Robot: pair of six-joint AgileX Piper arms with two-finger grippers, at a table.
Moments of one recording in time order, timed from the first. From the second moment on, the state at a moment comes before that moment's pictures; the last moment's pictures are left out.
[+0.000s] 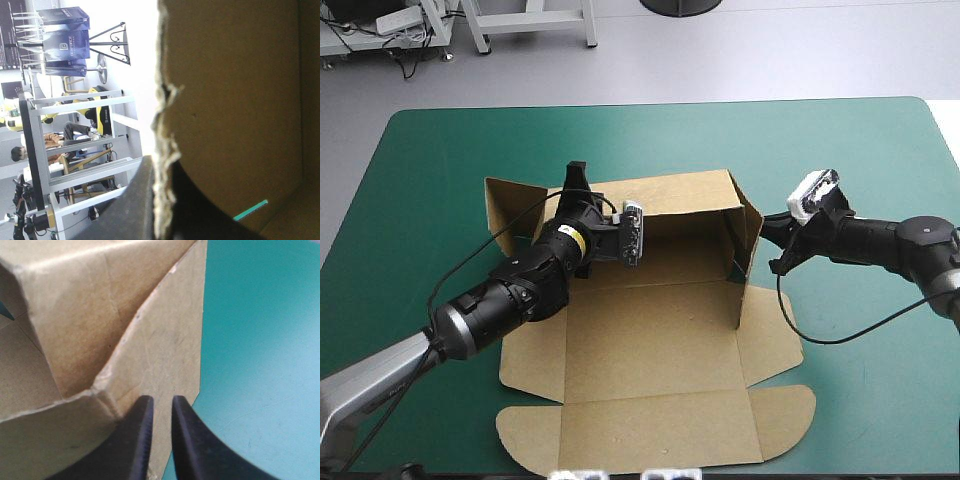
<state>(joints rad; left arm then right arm) -0.79 1.42 -1.07 1.01 0.51 0.27 -0.10 1.46 -0.93 1.27 0.85 -1.68</state>
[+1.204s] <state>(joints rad) -0.79 1.42 -1.05 1.04 0.50 0.28 0.00 1.33 -0.92 1.08 0.96 -1.48</state>
